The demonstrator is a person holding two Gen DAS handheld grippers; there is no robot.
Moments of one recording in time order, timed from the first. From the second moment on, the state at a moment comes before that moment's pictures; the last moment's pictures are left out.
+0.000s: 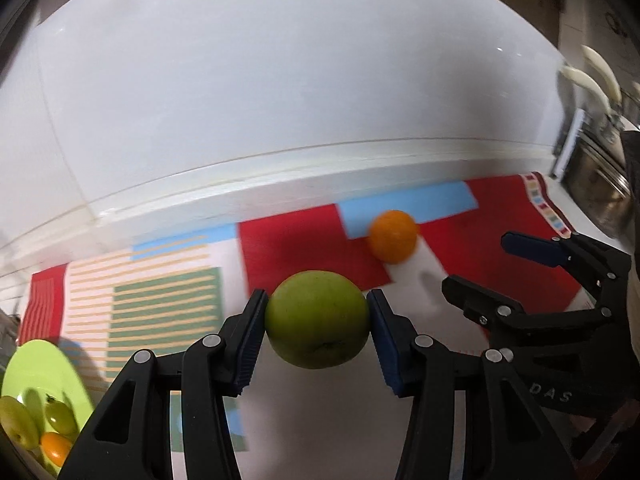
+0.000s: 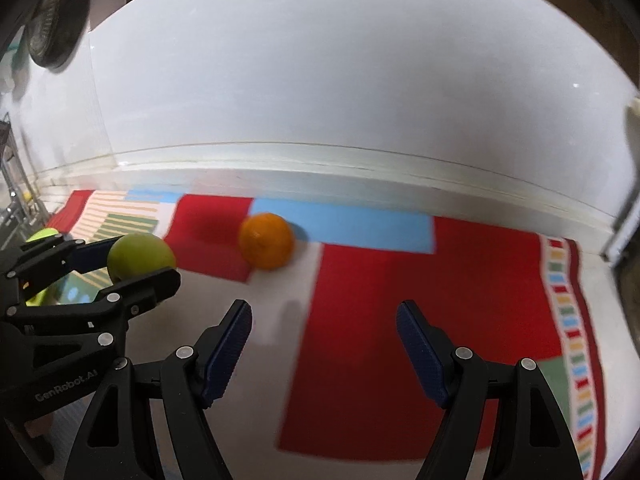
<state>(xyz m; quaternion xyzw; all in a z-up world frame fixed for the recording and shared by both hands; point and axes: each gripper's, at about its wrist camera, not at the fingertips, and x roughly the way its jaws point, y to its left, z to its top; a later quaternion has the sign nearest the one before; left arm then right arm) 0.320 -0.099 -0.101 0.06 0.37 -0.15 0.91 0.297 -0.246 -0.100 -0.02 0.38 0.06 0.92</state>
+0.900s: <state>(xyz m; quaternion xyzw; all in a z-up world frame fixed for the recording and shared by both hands) 0.304 -0.059 -0.081 0.05 0.37 -0.12 0.92 0.331 -0.207 -0.098 -0.01 0.40 0.10 0.91</state>
